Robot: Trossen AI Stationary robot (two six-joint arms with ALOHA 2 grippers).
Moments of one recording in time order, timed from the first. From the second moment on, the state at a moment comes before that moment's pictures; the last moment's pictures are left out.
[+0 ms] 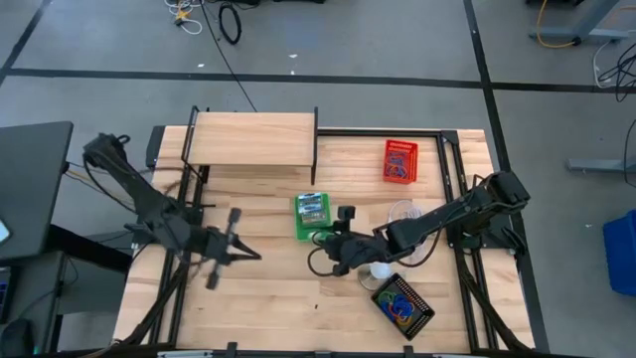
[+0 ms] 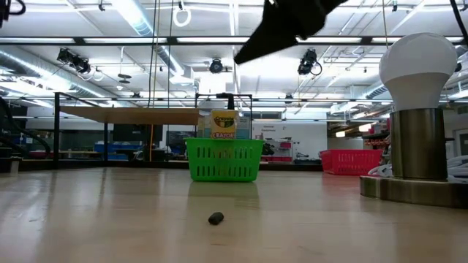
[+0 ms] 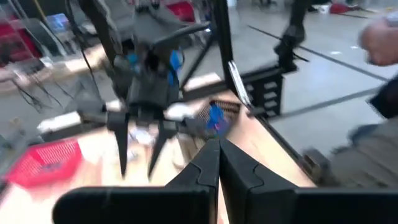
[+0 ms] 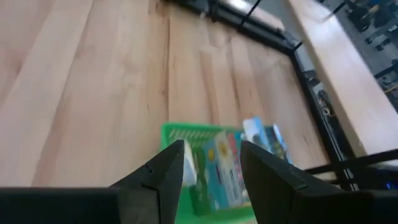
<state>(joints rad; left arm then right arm) -0.74 0.96 0.78 -0.03 -0.55 0.09 0.37 1.72 1.19 -0.17 0.62 -0.09</state>
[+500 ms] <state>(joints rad) -0.72 0.78 0.44 -0.03 -0.56 -0.09 0.18 1.72 1.19 -0.46 0.17 -0.11</state>
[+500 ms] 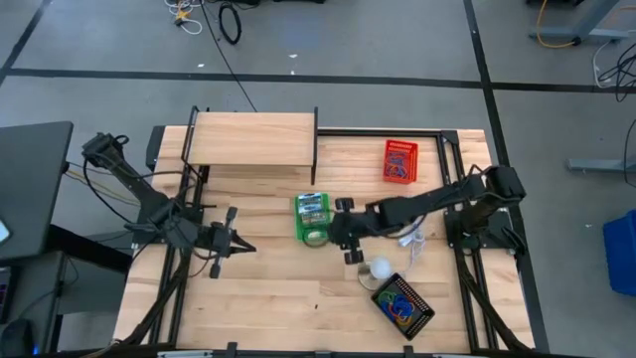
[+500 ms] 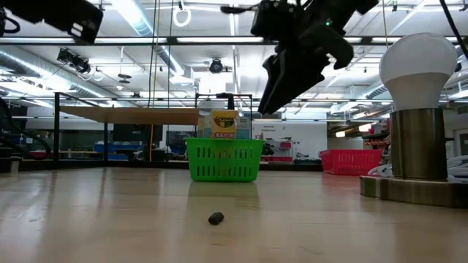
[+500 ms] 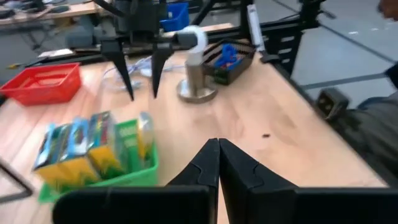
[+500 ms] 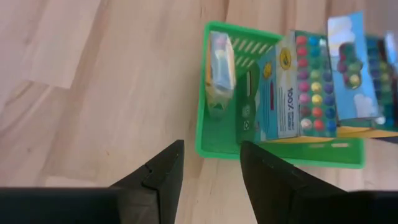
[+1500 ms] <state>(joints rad) -0.72 0.30 0.35 -0.30 -0.89 -0.09 0.10 1.95 1.35 -0.52 -0.01 -0.29</state>
